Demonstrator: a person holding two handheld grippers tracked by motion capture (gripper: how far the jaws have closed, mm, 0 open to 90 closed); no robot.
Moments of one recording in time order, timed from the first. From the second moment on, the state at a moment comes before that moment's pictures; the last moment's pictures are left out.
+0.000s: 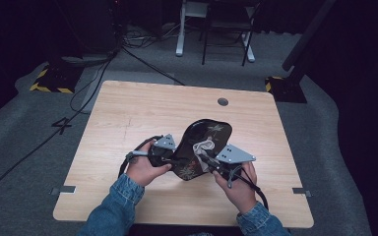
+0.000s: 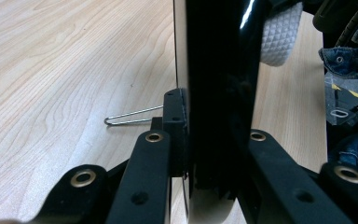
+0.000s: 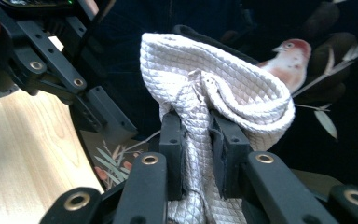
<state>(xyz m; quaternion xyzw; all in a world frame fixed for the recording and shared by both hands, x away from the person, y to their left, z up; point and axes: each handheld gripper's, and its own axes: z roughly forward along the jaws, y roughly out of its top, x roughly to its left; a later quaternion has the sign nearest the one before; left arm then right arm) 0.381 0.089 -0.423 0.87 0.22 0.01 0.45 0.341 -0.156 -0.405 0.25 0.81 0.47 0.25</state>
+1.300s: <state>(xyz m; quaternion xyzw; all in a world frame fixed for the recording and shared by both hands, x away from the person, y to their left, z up) 0.381 0.088 -0.423 0.87 0.22 0.00 0.45 0.352 -0.187 -0.409 0.31 0.79 0.45 0.26</state>
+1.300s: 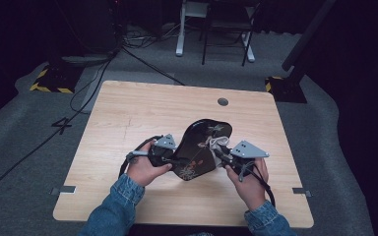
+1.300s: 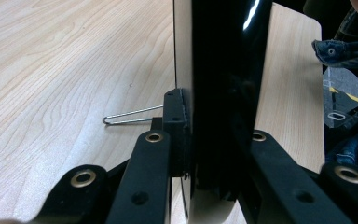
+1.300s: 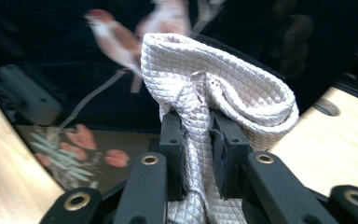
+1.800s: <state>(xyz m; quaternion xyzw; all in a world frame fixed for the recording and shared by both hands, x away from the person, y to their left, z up) 0.381 0.088 -0.423 0.87 0.22 0.00 0.45 0.339 -0.156 -0.412 0.26 0.81 0.46 0.24</state>
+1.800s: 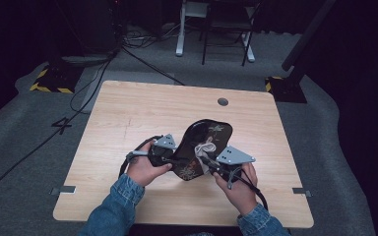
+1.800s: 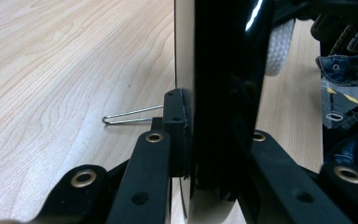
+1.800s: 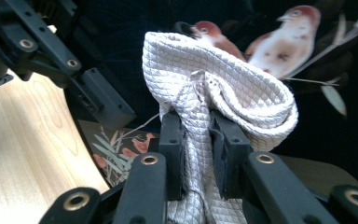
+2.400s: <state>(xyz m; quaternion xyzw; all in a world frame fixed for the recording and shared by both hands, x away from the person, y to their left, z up) 0.382 0.088 -0.424 0.86 0.22 0.00 0.45 0.355 -0.197 -0.414 0.31 0.79 0.45 0.27</state>
